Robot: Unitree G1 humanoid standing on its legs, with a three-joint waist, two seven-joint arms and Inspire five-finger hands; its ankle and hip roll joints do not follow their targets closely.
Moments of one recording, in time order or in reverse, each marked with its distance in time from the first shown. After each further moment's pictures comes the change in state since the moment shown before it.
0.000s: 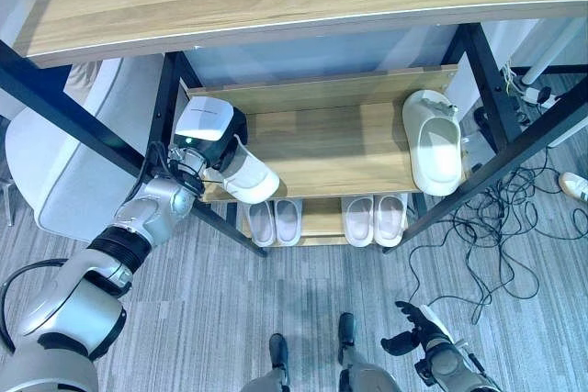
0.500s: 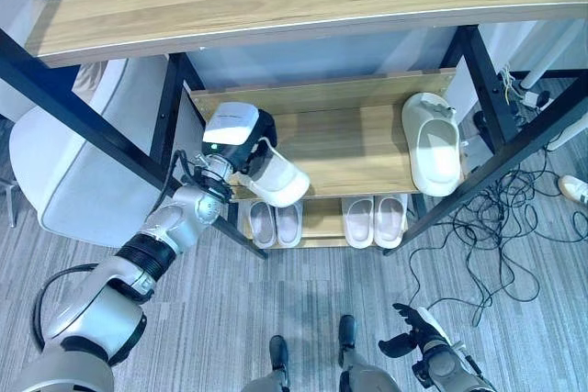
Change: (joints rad) left arm 0.051 -0.116 0.026 -0.126 -0.076 0.002 0.001; right arm 0.006 0.015 -0.002 -0.002 0.000 0.010 -0.002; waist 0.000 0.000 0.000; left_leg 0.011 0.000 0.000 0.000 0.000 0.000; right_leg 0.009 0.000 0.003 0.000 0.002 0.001
